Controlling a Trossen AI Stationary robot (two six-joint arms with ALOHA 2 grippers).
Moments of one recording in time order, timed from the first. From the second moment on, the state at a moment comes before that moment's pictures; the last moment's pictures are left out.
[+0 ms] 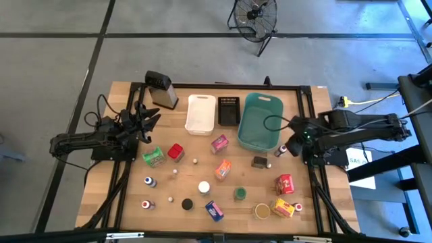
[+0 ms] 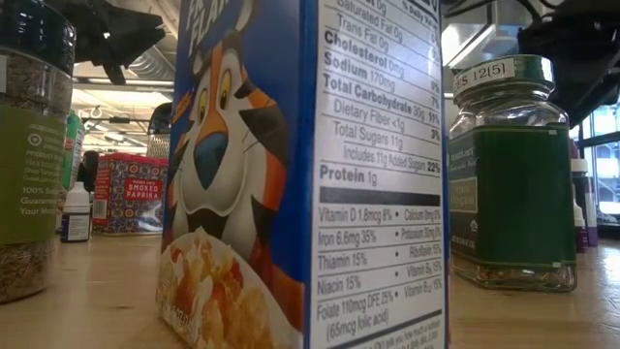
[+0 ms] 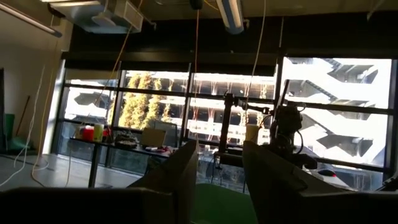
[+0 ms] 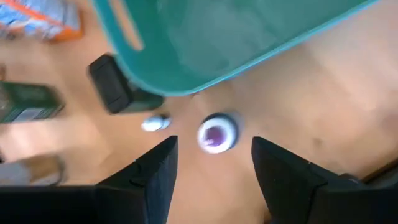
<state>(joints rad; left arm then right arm) 0.14 0.01 0.01 0.45 -0.24 -0.06 0.06 0.78 0.80 -1.19 0.01 0.78</state>
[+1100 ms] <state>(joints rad) 0.14 0.01 0.01 0.44 -0.24 -0.06 0.05 1.14 0.81 -1.19 -0.03 0.63</state>
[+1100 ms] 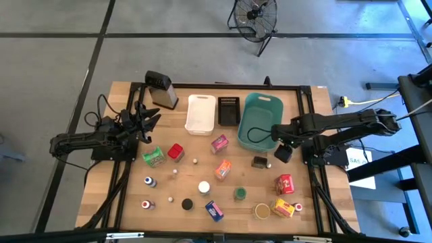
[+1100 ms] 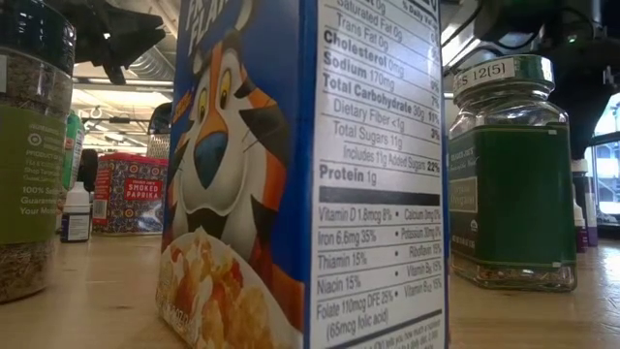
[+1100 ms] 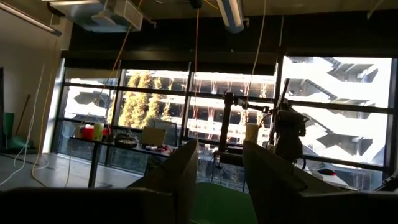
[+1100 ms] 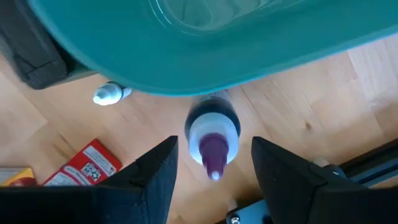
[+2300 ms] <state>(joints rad) 0.14 0.01 0.01 0.44 -0.18 -0.09 0.05 1.19 0.77 -1.12 -0.01 0.58</state>
